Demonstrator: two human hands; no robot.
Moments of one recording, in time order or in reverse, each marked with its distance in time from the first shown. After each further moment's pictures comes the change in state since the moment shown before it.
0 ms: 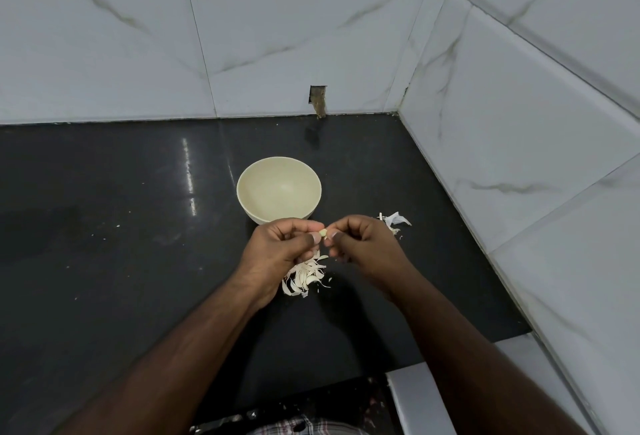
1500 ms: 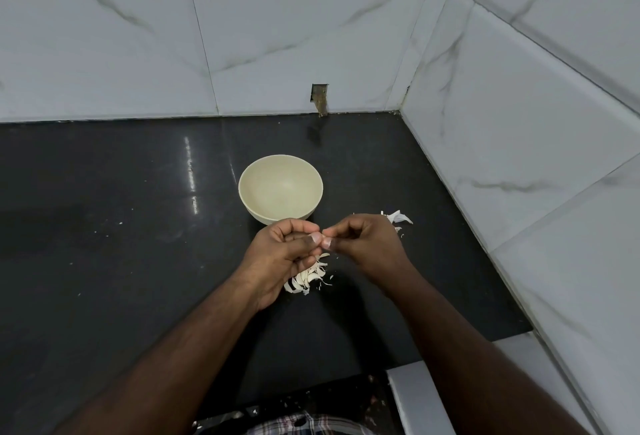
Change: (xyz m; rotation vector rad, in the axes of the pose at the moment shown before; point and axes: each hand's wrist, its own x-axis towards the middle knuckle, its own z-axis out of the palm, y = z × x) left_hand -0.003 -0.001 -0.003 -0.100 -0.022 -0.134; right_hand 0.002 0.003 0.001 -0.074 0.065 -0.059
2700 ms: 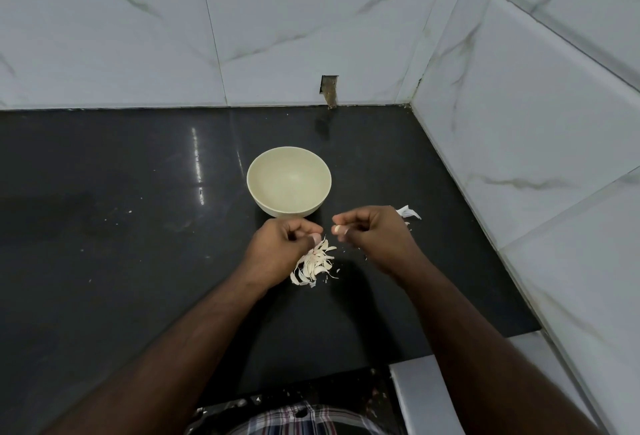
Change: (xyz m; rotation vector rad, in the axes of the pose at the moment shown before) left_hand 0.009 -0.005 -0.019 0.663 0.098 0.200; right_hand 0.010 0.005 -0.006 -0.140 -0.021 0.105
